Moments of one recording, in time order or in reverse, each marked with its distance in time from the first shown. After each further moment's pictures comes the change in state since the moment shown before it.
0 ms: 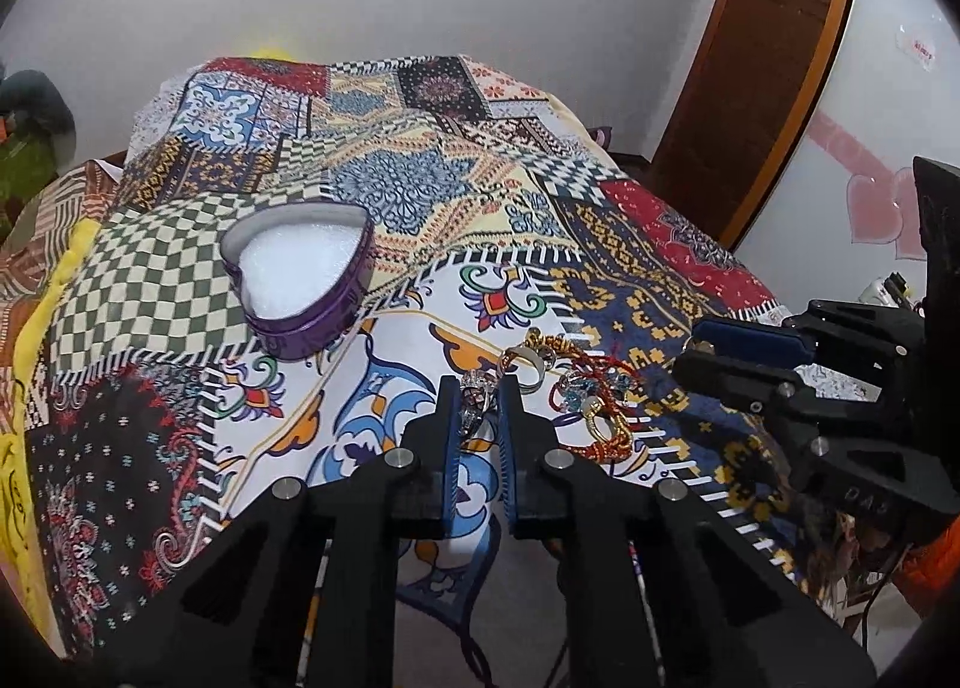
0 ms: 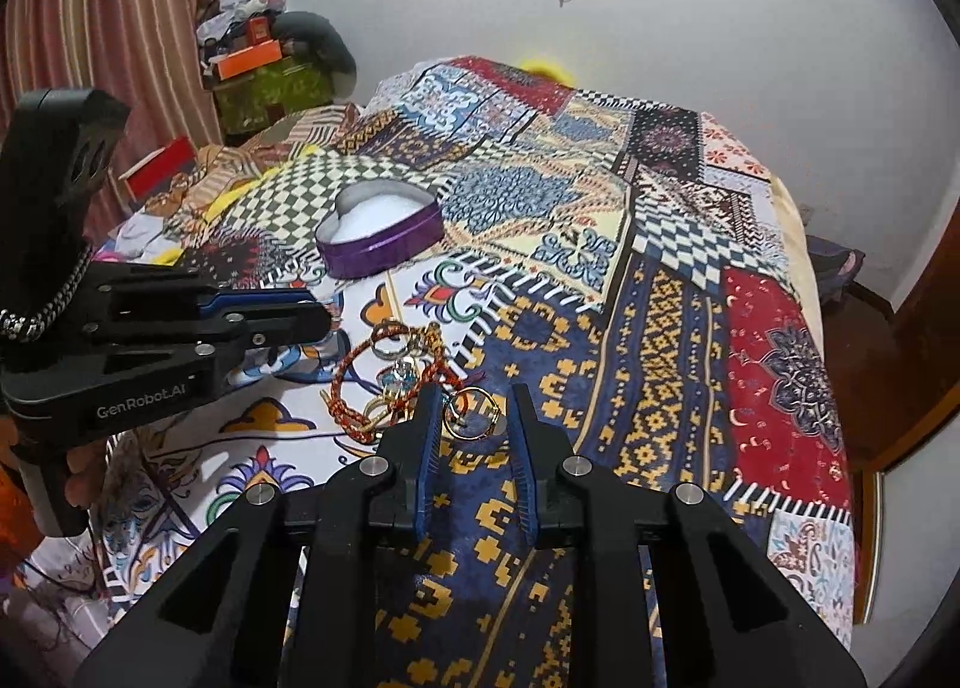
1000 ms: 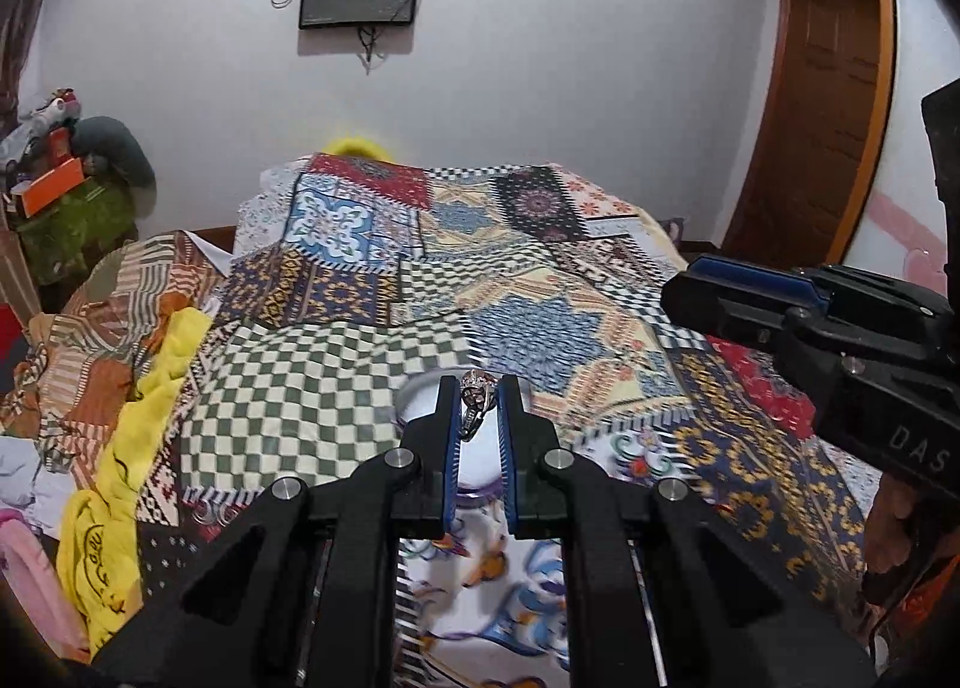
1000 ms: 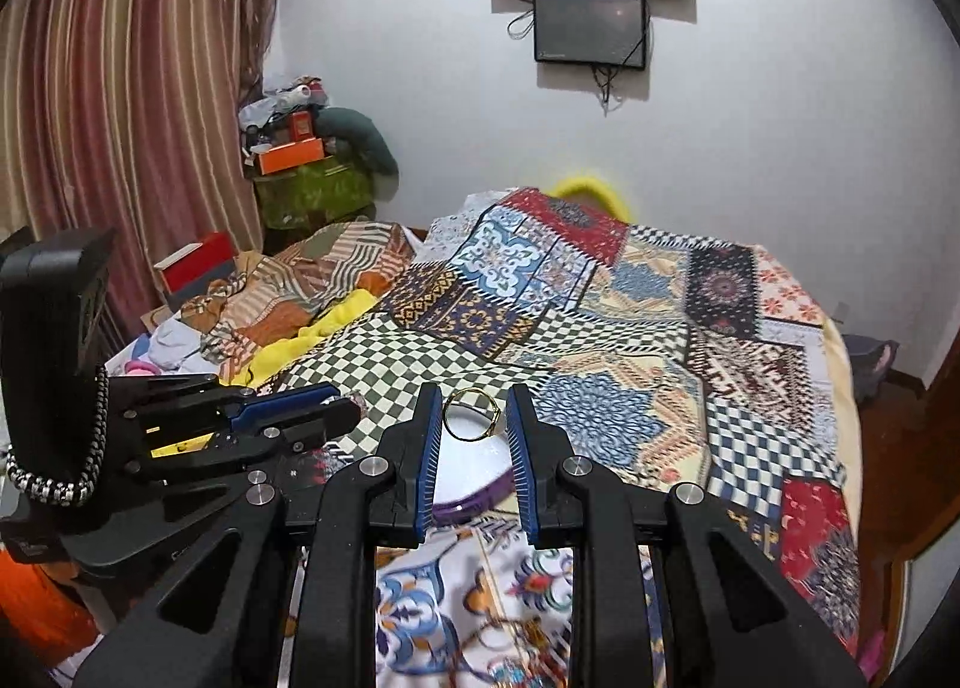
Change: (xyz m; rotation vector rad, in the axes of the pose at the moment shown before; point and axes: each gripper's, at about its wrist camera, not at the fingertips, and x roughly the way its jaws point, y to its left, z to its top) left arm -0.048 0.064 0.062 -0.031 -0.204 0.189; right arm 0.013 0.044 0.111 -0.031 -0.230 0.088
